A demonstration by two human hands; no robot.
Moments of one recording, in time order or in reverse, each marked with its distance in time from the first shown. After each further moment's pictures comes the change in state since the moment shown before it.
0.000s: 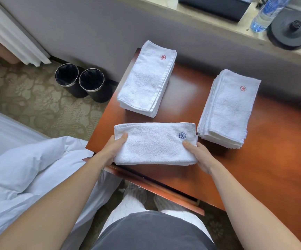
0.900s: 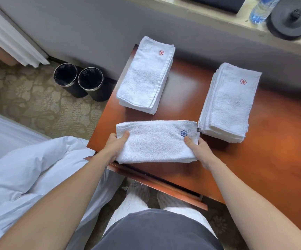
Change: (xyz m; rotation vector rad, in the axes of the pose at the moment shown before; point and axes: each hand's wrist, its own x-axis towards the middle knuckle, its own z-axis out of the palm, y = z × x) left_hand 0.004 -0.006 0.006 0.147 0.169 -0.023; right_hand -0.003 0.005 0.002 -0.137 0.147 -0.044
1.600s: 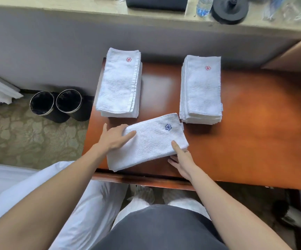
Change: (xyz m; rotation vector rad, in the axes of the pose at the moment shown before) left_hand -0.006 0.081 0.002 1.150 -0.155 0.651; right_hand -0.059 0.032 0.065 0.595 0.149 0.158
